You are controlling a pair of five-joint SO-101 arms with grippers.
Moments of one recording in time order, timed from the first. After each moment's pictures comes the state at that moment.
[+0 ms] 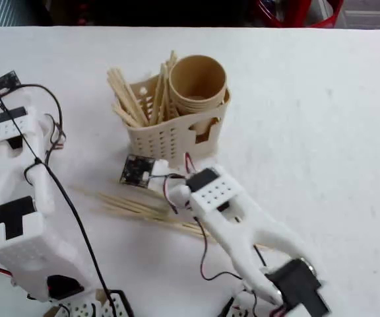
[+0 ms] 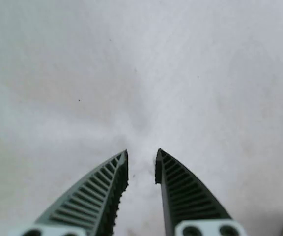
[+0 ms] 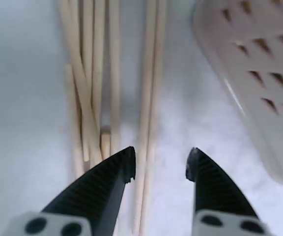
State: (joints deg) left arm -27.3 16.2 10.3 57.2 14.6; right arm -38.3 -12.4 43.7 51.2 44.1
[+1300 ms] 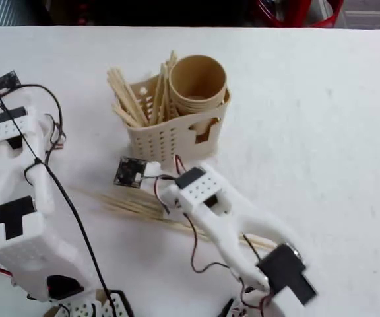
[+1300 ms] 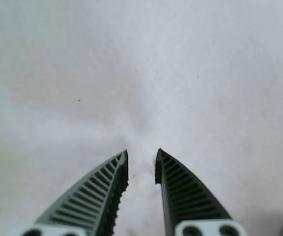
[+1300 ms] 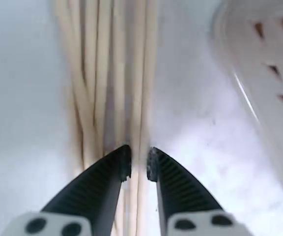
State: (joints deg) left arm -27.3 16.2 10.3 57.2 14.6; right arm -40.2 -4.4 41.8 48.5 42.2
